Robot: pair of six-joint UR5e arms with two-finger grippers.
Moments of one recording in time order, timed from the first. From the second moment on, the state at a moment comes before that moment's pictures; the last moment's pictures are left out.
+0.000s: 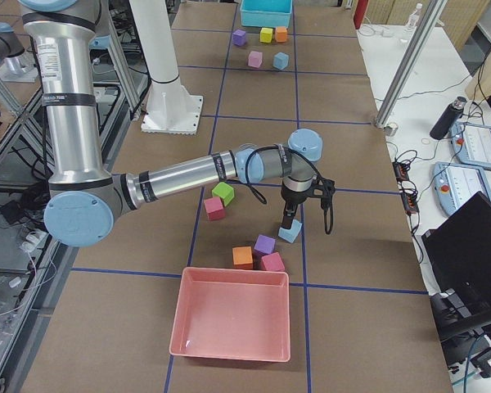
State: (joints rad) left arm -1.58 -1.48 -1.72 -1.53 -2.36 0.24; right arm 1.32 -1.49 1.78 -1.64 2.29 0.57
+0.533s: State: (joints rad) left arm -1.58 -1.48 -1.72 -1.53 -2.36 0.24; right arm 1.21 -1.40 1.64 -1.48 2.25 0.76
